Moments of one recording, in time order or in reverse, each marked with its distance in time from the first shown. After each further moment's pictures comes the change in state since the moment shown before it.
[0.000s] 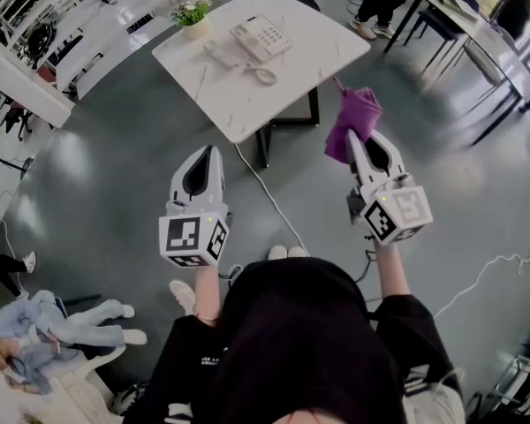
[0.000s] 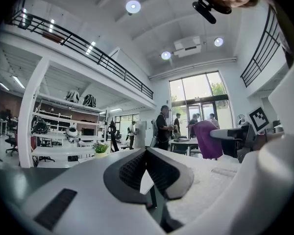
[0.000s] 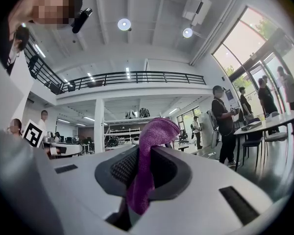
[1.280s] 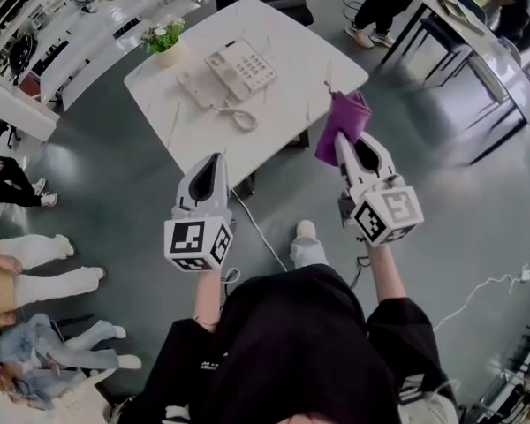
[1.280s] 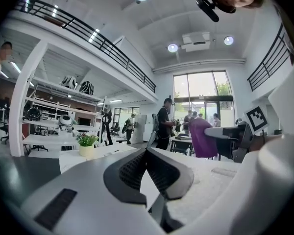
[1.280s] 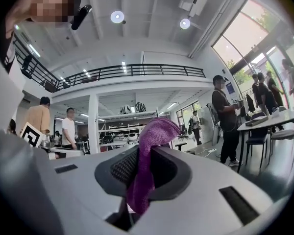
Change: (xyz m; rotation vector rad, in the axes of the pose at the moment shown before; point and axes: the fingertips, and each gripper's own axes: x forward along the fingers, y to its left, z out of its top) left arm 0.207 -0.002 -0.040 -0.075 0.072 -0.007; right arm 0.144 -0.152 -0.029 0.022 0.068 -0.008
